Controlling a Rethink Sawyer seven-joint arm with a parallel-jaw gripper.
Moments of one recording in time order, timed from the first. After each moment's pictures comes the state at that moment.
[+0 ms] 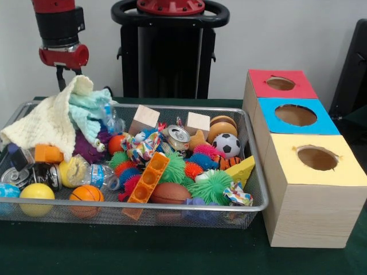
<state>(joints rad) -1.20 -0.69 0.34 2.09 -0.63 0.25 1.80</state>
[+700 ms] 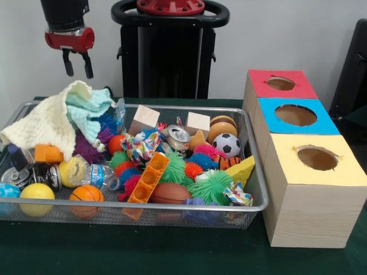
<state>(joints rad) -1.23 -0.79 0.38 2.16 -0.63 0.37 1.80</state>
